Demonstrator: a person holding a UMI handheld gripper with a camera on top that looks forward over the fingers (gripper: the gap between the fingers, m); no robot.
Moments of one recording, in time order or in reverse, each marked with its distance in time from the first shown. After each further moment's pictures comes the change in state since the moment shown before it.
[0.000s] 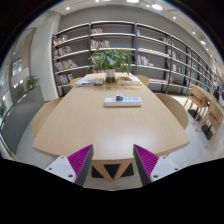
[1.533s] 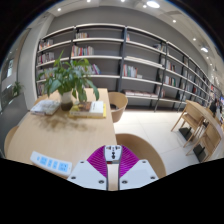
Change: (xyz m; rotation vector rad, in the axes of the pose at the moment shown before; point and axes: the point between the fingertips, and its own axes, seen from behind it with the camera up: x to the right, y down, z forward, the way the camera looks) arm 0.276 -0.241 0.241 0.100 0.112 -0.052
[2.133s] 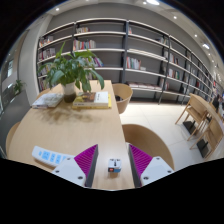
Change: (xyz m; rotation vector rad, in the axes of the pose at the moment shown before) arm -0.017 0.022 -0.001 -0.082 -0.042 0.016
